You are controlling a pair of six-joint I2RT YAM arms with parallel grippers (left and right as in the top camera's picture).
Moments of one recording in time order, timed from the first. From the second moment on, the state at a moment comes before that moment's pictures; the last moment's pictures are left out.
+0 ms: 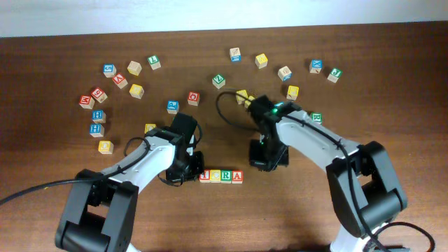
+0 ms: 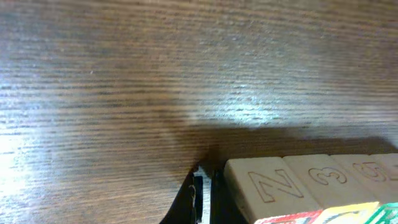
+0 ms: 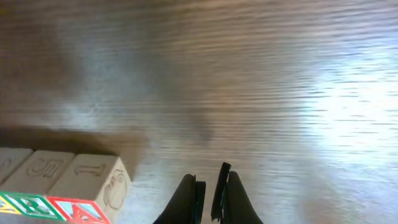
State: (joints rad) left arm -0.38 1.74 0.94 -0.73 0.22 -0.47; right arm 0.47 1.89 1.21 -0.98 -0.23 0.57
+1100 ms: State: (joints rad) left arm -0.38 1.74 0.94 -0.74 0.21 -0.48; right arm 0.55 1.89 1.20 -0.91 -0.25 0.60
